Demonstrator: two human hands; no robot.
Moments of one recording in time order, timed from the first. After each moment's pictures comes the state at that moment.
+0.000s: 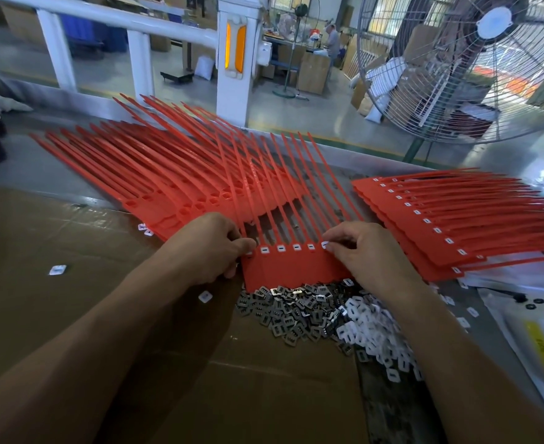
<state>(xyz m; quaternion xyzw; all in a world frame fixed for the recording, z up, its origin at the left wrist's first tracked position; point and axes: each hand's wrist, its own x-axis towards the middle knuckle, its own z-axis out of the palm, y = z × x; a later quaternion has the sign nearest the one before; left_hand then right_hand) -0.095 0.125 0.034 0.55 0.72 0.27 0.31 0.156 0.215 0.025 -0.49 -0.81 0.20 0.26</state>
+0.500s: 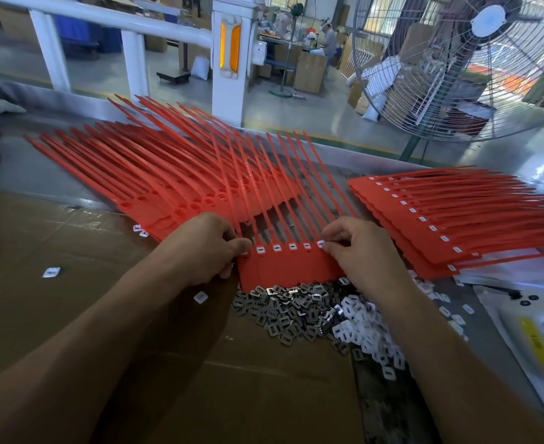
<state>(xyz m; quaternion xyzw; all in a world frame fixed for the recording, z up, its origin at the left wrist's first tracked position) -0.095 0.126 0.033 0.55 0.73 0.27 0.31 0.150 0.209 0.024 -0.52 -0.78 0.18 0.28</state>
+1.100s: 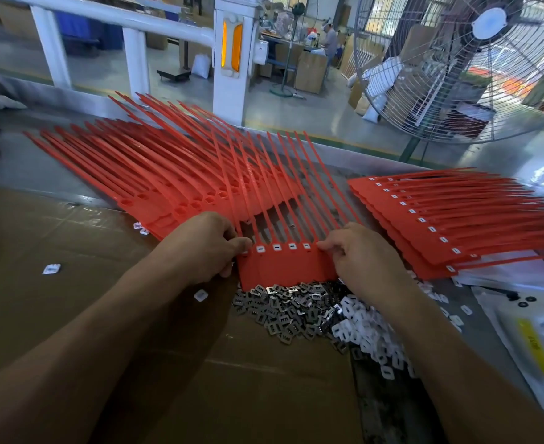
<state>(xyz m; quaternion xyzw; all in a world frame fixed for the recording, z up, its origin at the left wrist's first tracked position) -0.095 0.127 0.031 0.55 0.73 0.27 0.30 0.151 0.198 0.032 -0.51 -0.84 0.06 0.16</state>
